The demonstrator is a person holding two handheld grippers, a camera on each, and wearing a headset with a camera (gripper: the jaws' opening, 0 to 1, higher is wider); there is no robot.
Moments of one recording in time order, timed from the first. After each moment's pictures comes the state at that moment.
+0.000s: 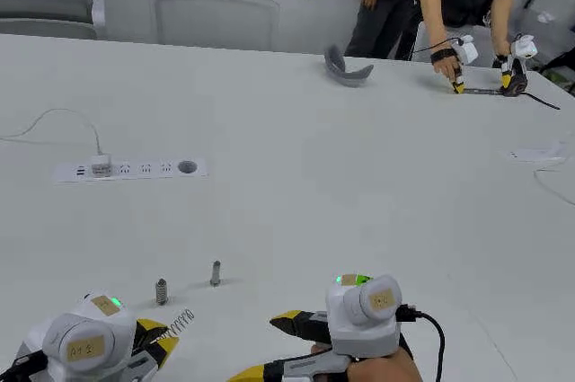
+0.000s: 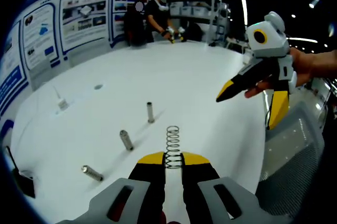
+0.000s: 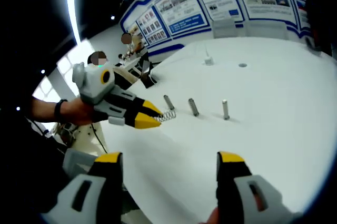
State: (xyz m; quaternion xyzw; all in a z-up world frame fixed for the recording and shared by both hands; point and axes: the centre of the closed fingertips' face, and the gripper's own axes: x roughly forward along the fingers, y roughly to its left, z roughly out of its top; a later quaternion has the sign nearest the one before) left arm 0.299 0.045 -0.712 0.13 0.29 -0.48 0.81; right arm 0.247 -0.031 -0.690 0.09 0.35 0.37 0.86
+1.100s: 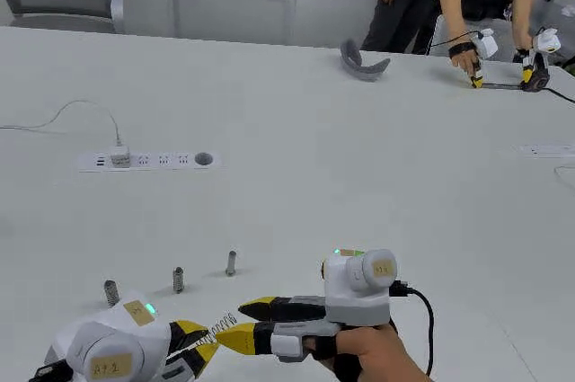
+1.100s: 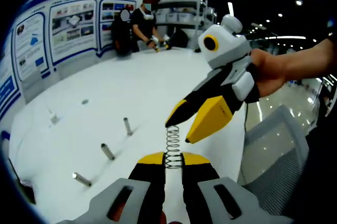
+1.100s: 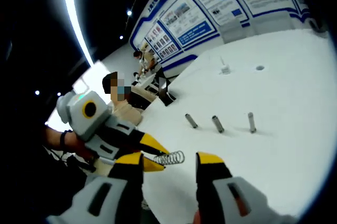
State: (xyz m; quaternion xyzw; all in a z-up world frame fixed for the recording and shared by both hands) left arm 0.254 0.022 -0.676 0.13 0.26 -0.53 0.80; right arm 0.264 0.009 -0.661 0.19 0.31 0.41 0.83
